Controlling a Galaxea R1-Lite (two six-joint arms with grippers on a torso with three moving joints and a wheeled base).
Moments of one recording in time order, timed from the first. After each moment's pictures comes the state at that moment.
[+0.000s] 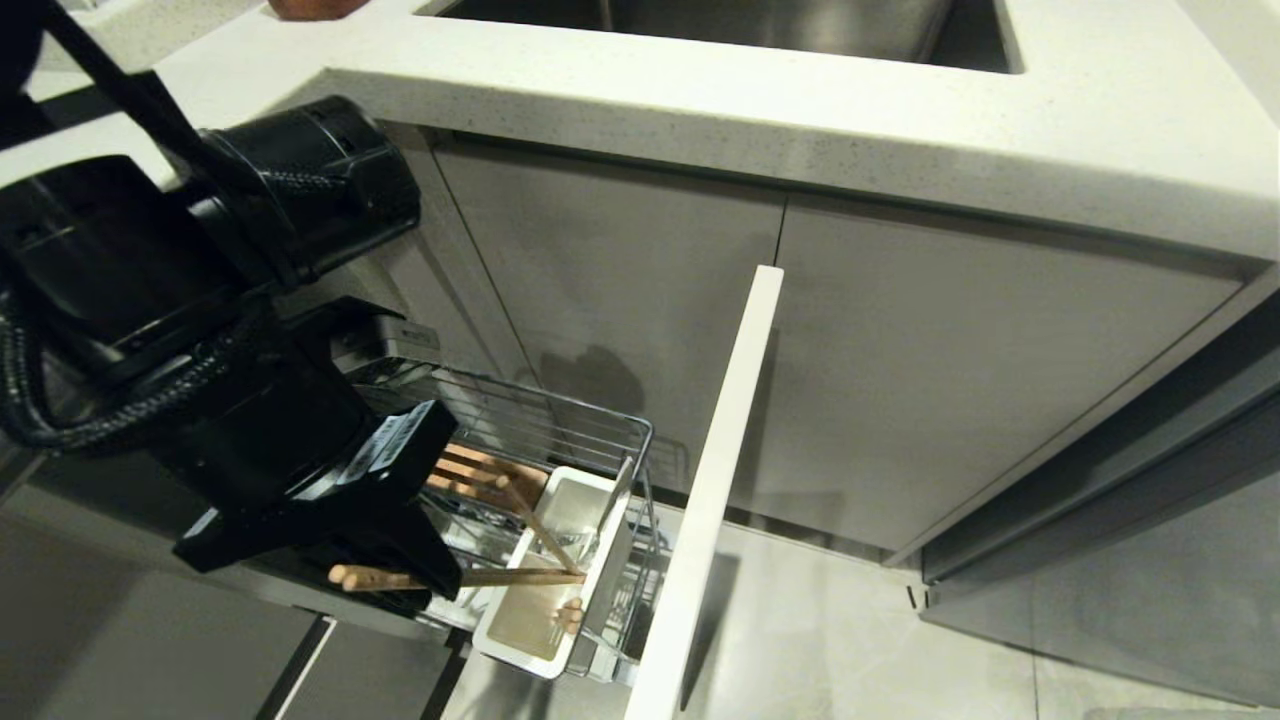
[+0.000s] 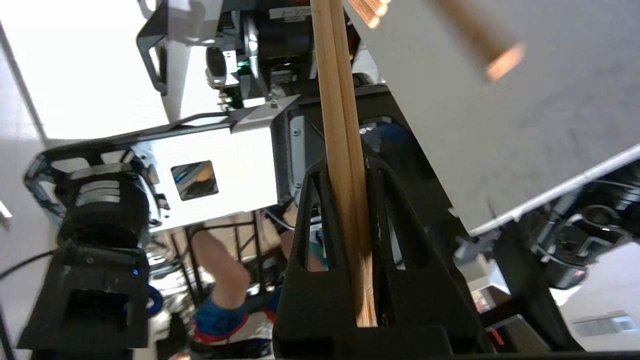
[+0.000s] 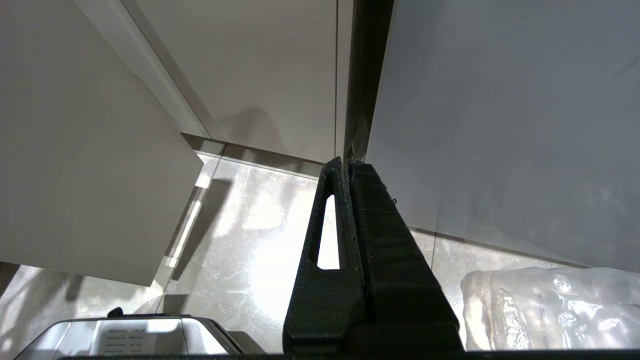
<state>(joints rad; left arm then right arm) -0.63 1.70 -1.94 1.52 -0.23 -0.64 0.00 0.00 0.00 0.00 -0.02 0.03</state>
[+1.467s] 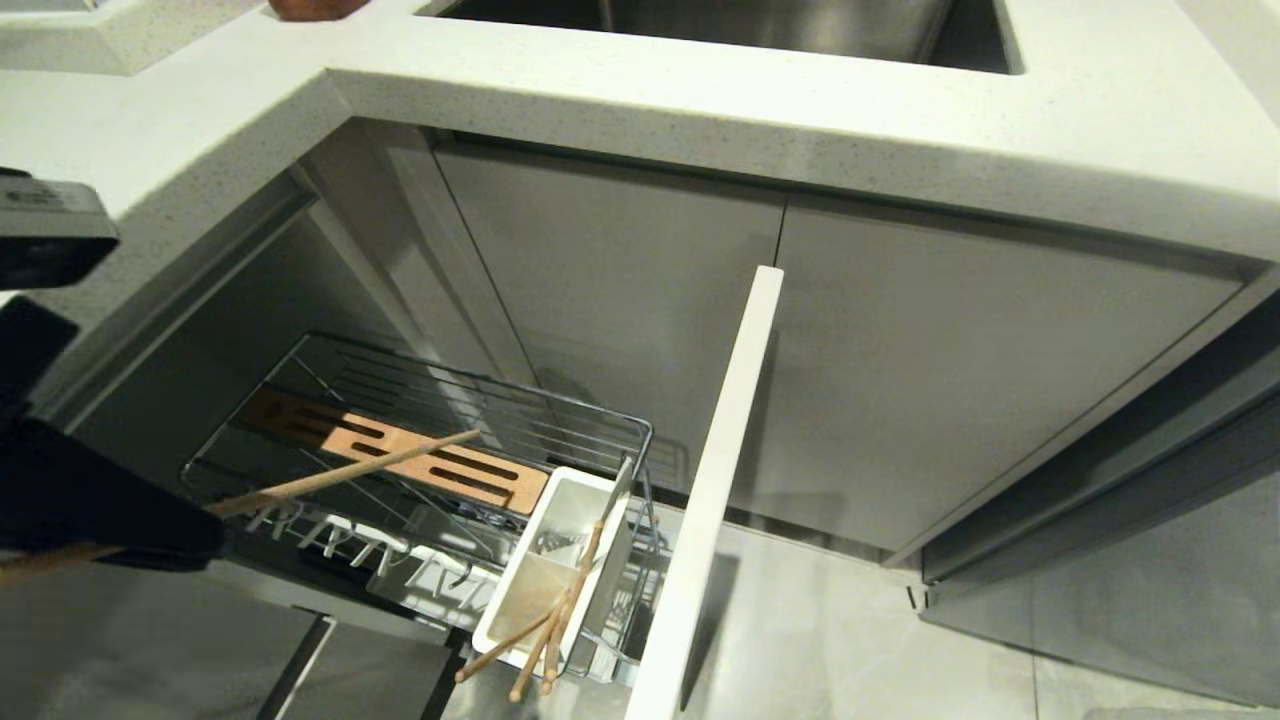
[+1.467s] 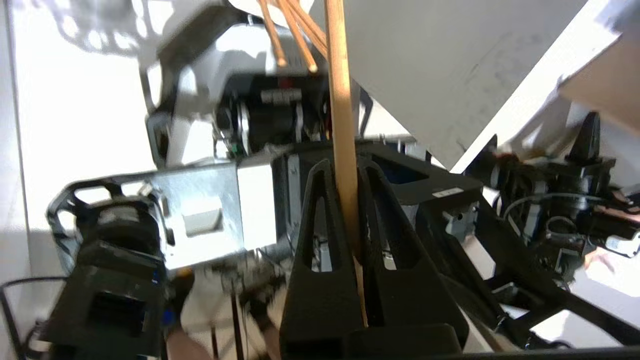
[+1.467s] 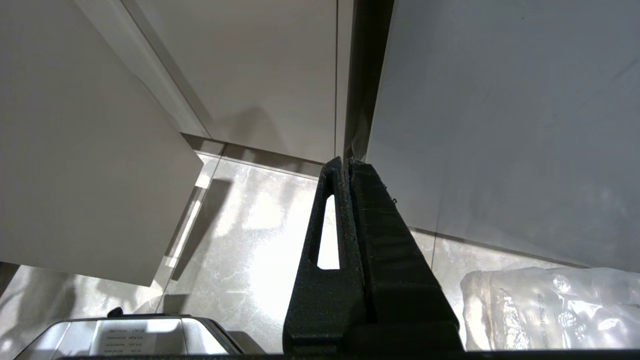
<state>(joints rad) -0.63 1.39 -1.95 1.52 -0.07 -0.71 0.00 0.00 0.00 0.00 -0.02 0.03</state>
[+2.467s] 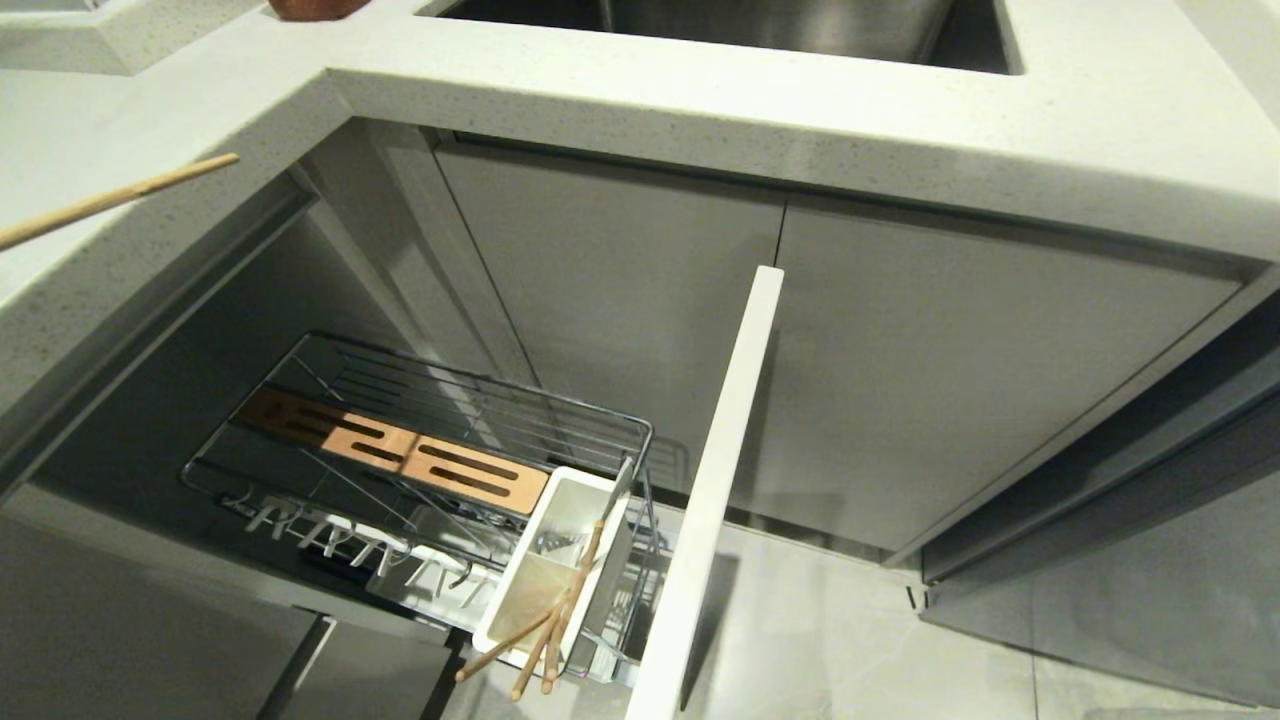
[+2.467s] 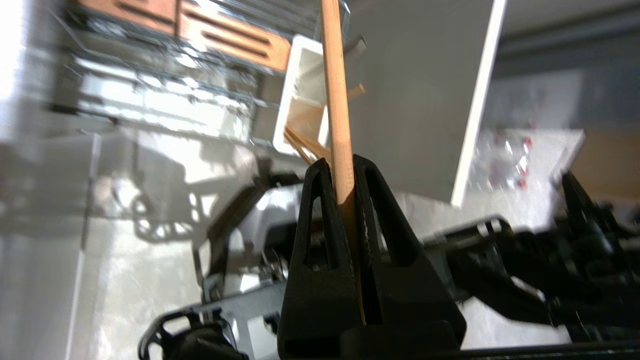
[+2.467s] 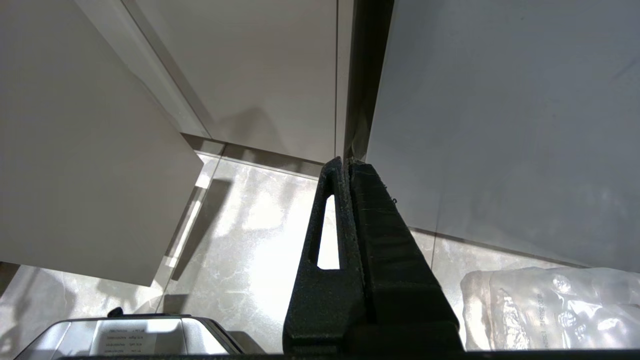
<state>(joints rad) -0.61 1.07 -1.95 1.36 0.16 -0.47 0.00 0.00 0.00 0.00 -0.02 0.03</state>
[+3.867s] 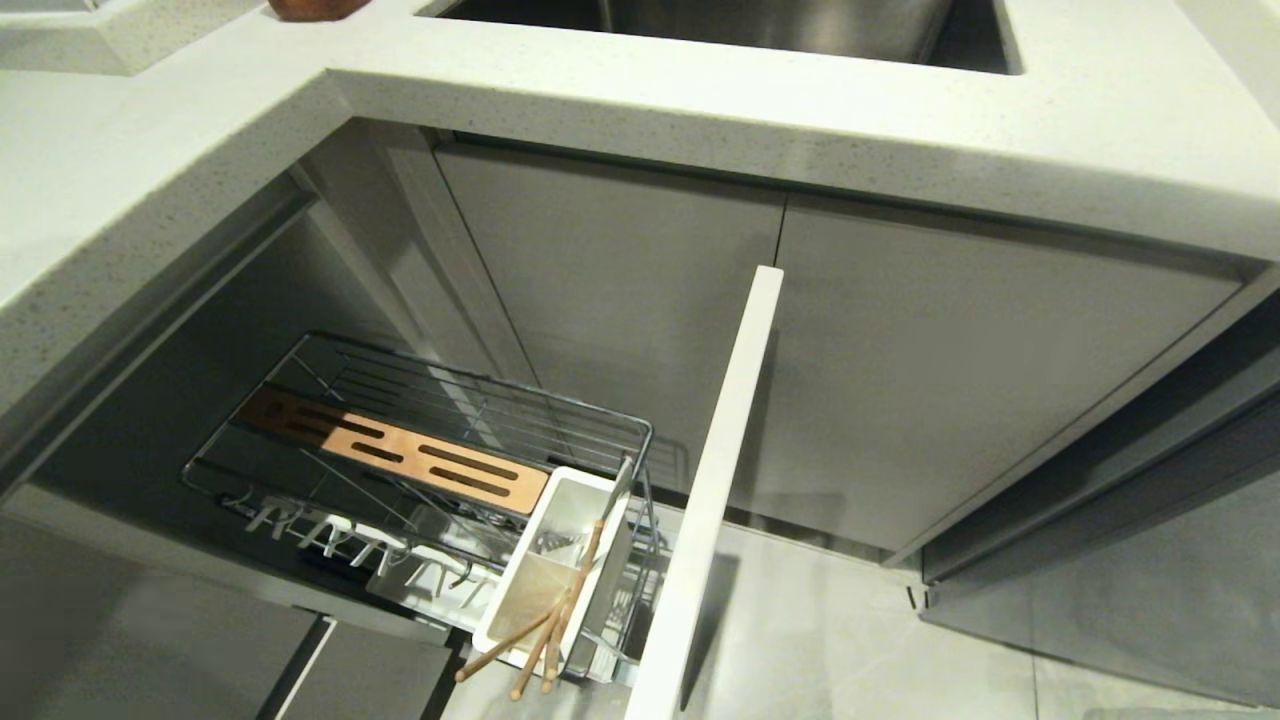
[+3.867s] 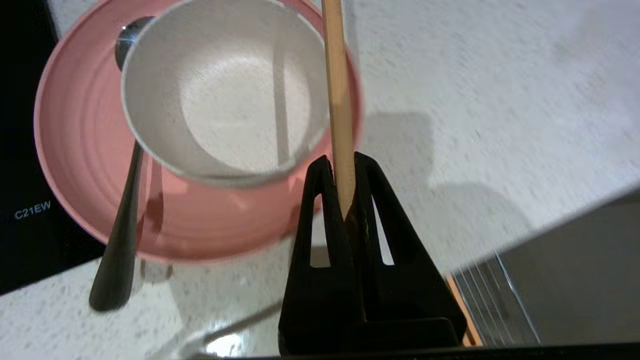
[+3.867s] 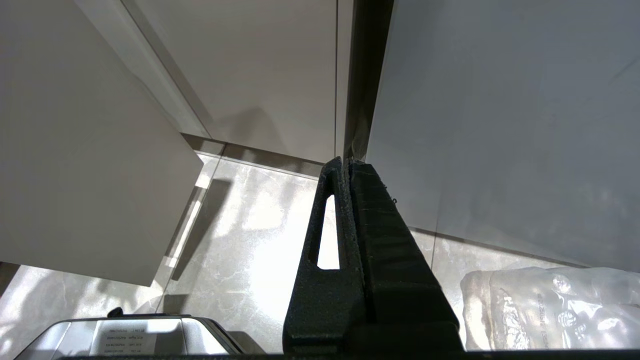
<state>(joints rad) 0.47 1.16 -1.92 1.07 0.25 -0.47 0.00 0.00 0.00 0.00 -0.02 0.03</state>
